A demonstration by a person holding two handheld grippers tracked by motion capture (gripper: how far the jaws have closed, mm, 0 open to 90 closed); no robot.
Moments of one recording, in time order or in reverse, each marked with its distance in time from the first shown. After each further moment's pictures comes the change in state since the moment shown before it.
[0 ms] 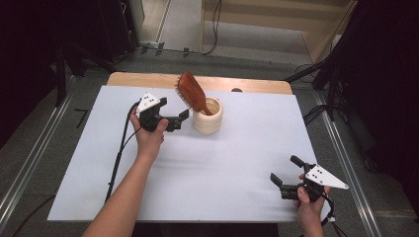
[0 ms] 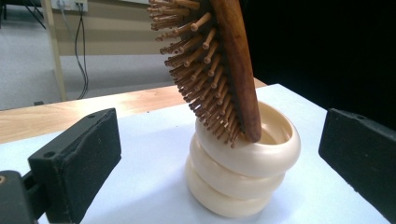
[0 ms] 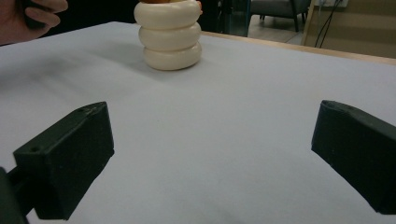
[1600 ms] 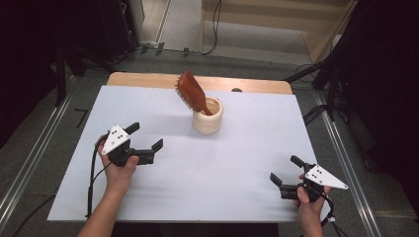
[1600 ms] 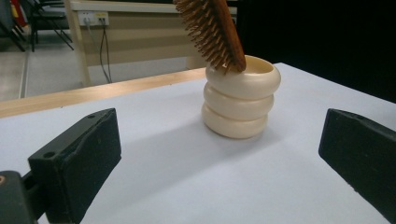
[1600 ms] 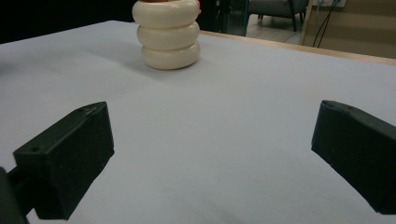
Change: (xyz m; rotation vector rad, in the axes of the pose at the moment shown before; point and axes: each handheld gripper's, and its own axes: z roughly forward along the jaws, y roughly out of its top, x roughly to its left) left arm -0.003 -0.048 -0.107 -0.026 0.066 0.096; right arm 0.001 0.000 0.001 -0.001 -0.006 -0.006
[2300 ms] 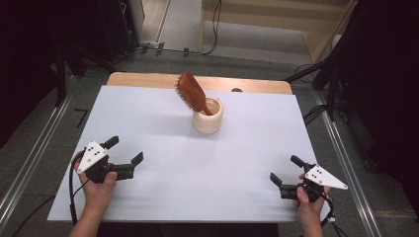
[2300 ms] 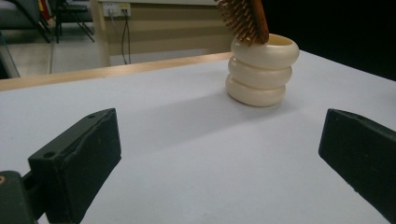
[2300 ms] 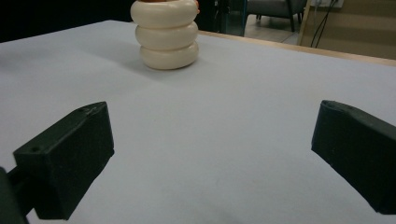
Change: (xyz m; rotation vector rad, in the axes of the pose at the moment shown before) left arm 0.015 -0.025 -0.050 0.017 0.066 -0.009; right arm 0.001 0.000 0.000 0.003 -0.011 0.000
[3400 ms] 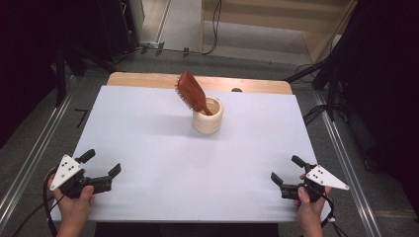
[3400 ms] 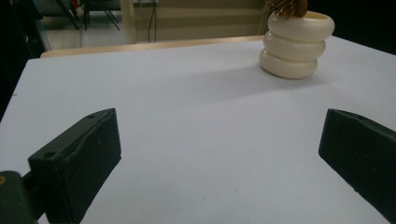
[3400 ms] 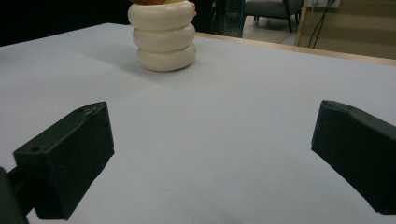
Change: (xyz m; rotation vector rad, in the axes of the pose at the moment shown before) left arm 0.027 -0.028 -0.051 0.040 0.097 -0.020; right arm -0.002 -0.001 -0.002 -0.009 -0.005 0.009
